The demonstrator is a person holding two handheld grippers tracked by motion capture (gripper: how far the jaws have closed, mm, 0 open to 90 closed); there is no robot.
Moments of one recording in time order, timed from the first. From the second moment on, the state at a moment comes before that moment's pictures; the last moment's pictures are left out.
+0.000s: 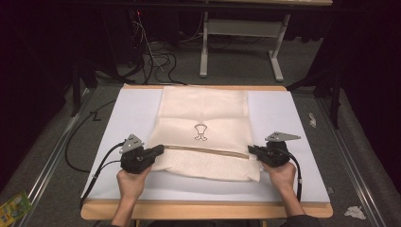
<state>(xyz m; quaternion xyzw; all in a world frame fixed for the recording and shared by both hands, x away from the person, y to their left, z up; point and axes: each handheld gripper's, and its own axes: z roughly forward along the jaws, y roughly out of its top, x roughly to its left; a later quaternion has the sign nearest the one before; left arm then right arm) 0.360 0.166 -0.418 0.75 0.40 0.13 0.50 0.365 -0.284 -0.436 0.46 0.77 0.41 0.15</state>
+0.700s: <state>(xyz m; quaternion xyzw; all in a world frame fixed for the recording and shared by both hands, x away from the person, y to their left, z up) 0.361 0.182 -0.416 0.74 0.42 0.14 0.50 0.365 -0.285 -0.435 0.46 0.77 0.41 0.16</state>
